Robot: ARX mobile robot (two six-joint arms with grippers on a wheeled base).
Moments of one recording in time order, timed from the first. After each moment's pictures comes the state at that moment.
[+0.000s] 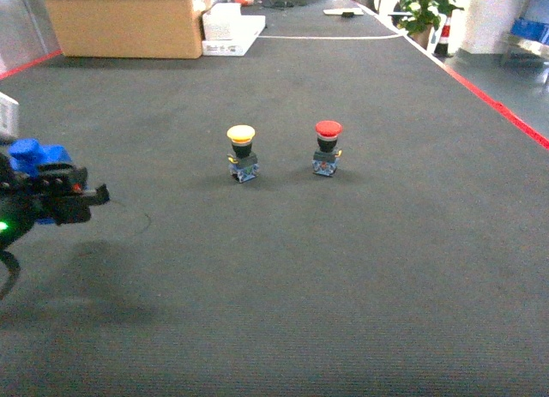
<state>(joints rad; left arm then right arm) -0.02 2.05 0.65 1.24 -0.09 -0.05 0.00 0.00 0.01 -0.01 0.00 0.00</state>
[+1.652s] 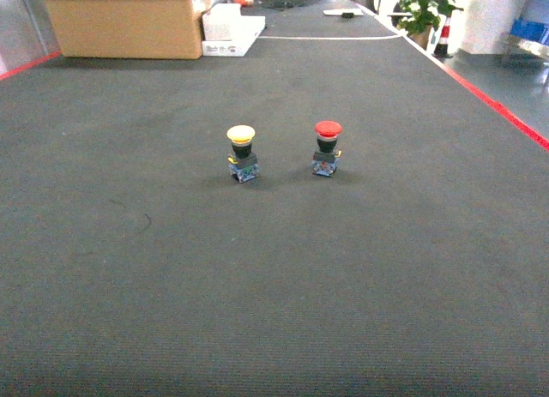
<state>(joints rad) -0.28 0.81 0.08 0.76 -0.38 -0.13 0.00 0.00 0.01 -0.01 0.00 0.00</state>
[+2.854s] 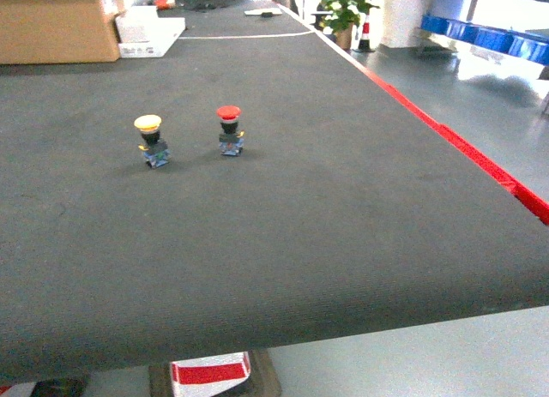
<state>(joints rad) -0.28 0.81 0.08 0.76 -0.39 -0.13 0.00 0.00 0.01 -0.01 0.00 0.00</state>
